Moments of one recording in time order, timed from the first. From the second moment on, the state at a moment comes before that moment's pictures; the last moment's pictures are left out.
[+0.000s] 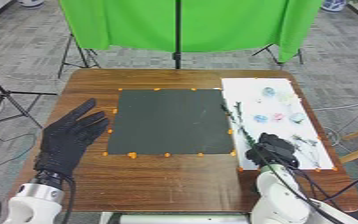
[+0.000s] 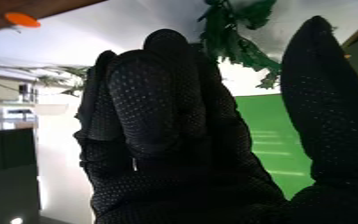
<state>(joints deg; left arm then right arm) 133.1 -56.1 -97.1 -134.8 33.3 12.6 8.9 -87.5 -40.4 43.1 -122.7 -130.7 0.8 75.4</state>
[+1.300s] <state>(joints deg) 133.3 -55.9 -97.1 -134.8 33.2 12.7 9.5 -87.0 -40.9 41.2 -119.7 -136.3 13.7 75.3</state>
